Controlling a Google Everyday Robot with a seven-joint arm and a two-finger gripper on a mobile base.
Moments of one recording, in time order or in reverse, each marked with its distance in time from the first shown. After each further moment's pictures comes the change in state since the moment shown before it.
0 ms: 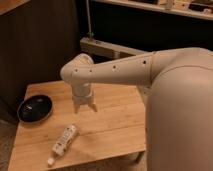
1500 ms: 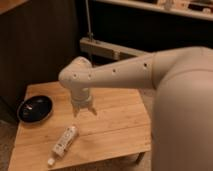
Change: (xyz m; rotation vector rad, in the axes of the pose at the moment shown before) arm 0.015 -0.001 0.000 -0.057 -0.031 0.014
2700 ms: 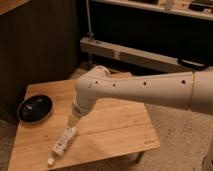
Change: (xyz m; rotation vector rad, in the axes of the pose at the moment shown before) arm 0.035 0.037 -0.020 -0.270 -0.179 -0.959
